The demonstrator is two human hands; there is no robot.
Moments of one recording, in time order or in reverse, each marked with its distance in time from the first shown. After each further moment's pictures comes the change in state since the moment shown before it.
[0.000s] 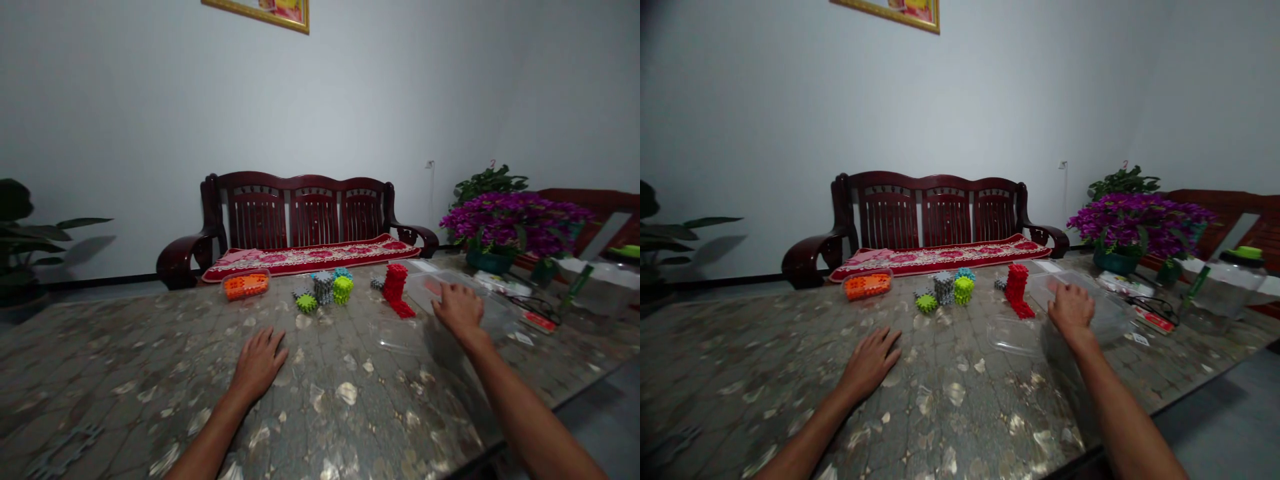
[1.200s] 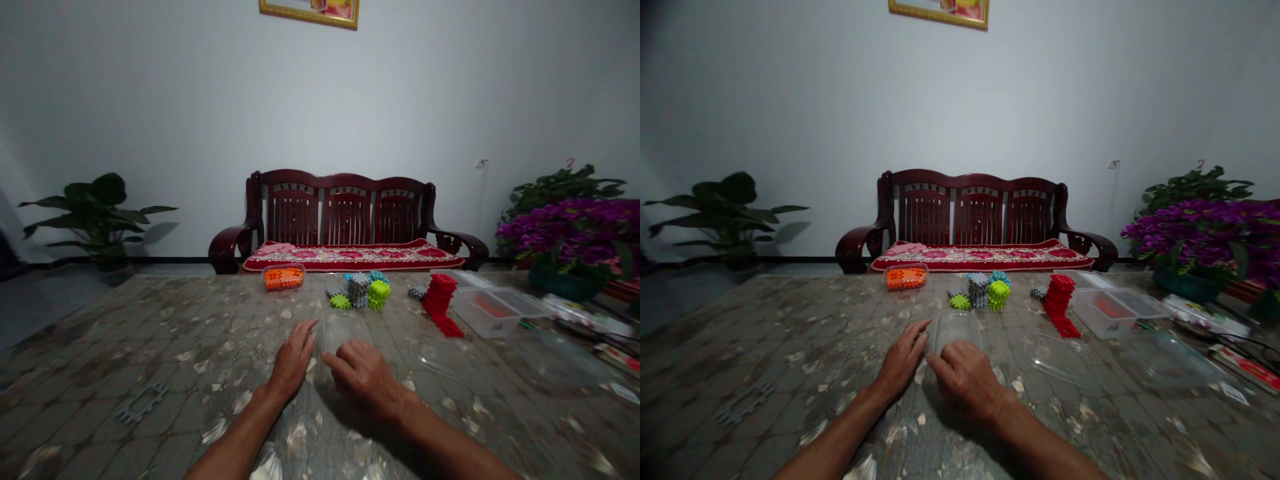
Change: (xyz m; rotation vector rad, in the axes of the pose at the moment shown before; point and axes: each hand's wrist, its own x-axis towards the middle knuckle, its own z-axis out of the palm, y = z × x) left_hand -0.007 0.002 -0.008 -0.756 0.265 -0.012; right_hand -0.146 -0.221 -0.029 0.793 0.498 -1.211
